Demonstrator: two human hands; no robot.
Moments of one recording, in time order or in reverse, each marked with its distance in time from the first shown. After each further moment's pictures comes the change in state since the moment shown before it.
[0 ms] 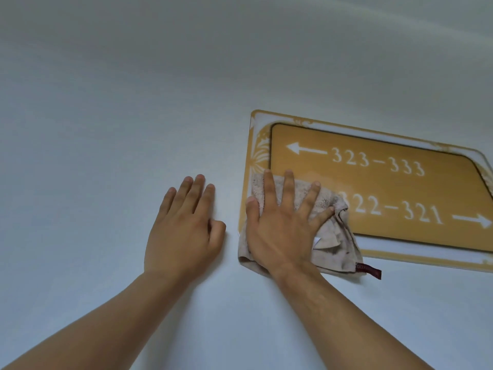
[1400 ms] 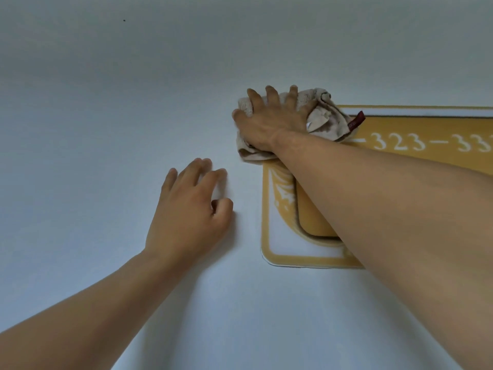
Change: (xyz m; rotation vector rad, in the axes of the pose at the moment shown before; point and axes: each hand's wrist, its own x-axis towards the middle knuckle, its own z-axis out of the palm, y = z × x) left_hand 0.057 -0.023 0.001 -0.106 0.149 0.067; right_hand 0.203 -0.058 -0.015 0.073 -0.003 -0.184
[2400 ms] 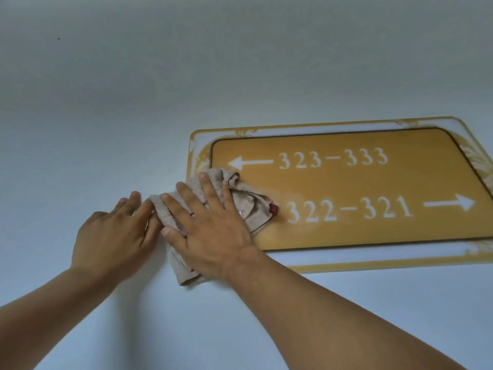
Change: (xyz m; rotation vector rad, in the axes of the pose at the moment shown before) left_hand 0.014 0.042 -0.029 0.490 -0.245 0.004; right_hand -0.161 0.044 -0.005 0.050 -0.073 -0.432
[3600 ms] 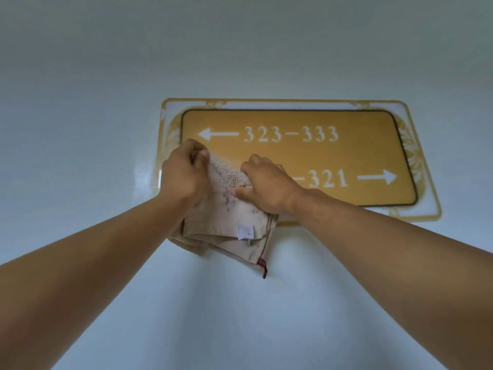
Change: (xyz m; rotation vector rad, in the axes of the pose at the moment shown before) left_hand 0.035 0.145 -0.047 -1.022 0.058 -0.316; right_hand -0.070 0.122 -0.090 0.217 -0.321 0.226
